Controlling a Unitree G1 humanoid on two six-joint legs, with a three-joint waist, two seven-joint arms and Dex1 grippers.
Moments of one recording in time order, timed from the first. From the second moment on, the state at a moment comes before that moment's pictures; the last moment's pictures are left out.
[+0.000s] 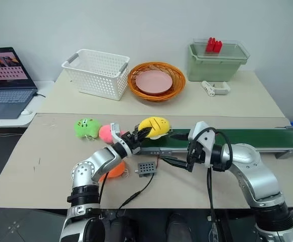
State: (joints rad) left arm -0.48 -0.16 0.38 0.20 -1.34 0.98 0.10; right arm -0.24 -0.71 0.00 -0.39 0.46 0.47 0.94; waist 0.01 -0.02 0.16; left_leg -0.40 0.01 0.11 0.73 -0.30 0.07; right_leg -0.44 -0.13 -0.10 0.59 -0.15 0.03
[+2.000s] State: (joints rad) left arm -0.42 0.47 0.32 -0.27 -0.75 0.76 -0.05; right arm -0.34 -0.65 -0.07 -0.22 0.34 0.44 0.69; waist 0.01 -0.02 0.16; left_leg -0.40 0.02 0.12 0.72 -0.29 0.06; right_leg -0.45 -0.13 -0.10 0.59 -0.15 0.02
